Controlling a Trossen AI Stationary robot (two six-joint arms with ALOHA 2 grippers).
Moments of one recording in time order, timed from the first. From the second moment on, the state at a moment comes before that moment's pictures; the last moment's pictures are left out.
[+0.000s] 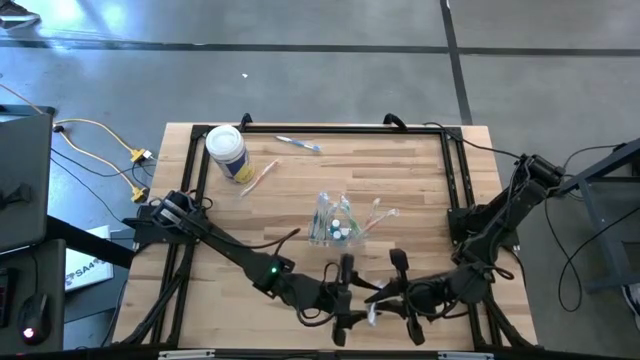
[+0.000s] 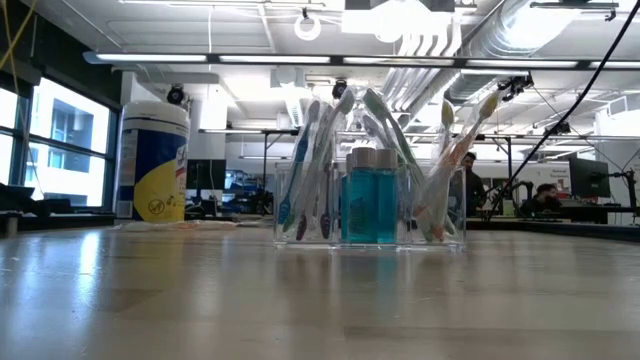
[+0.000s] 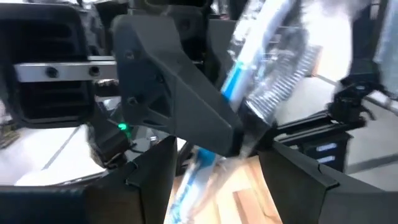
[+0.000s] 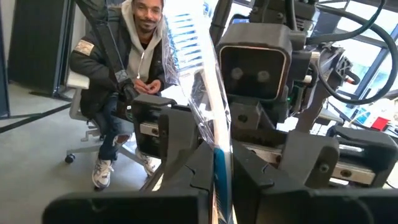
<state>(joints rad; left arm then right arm) -0.52 1.97 1.70 0.26 -0.45 0.18 0.83 1.40 1.01 0.37 0.60 -0.23</state>
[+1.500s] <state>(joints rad) -0.60 1.92 1.70 0.05 -0.93 0.16 1.02 1.34 1.01 0.20 1.07 -0.10</state>
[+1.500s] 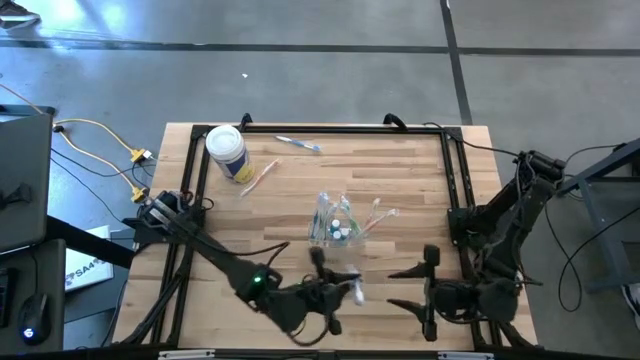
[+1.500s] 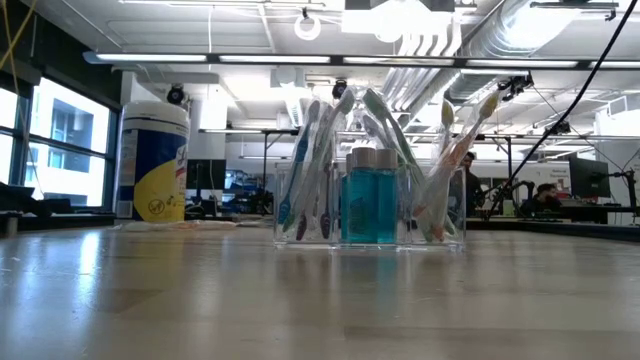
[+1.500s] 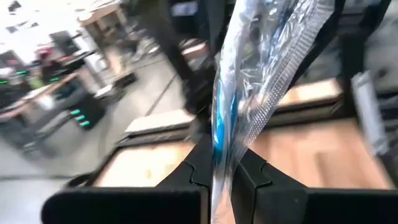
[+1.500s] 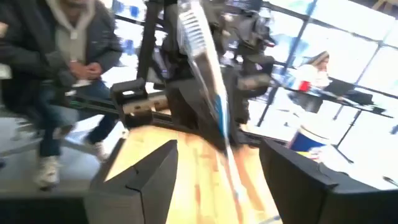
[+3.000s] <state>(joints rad) -0.34 1.44 0.78 0.42 -0.57 -0.25 1.01 1.34 1.01 -0.09 1.12 0.19</state>
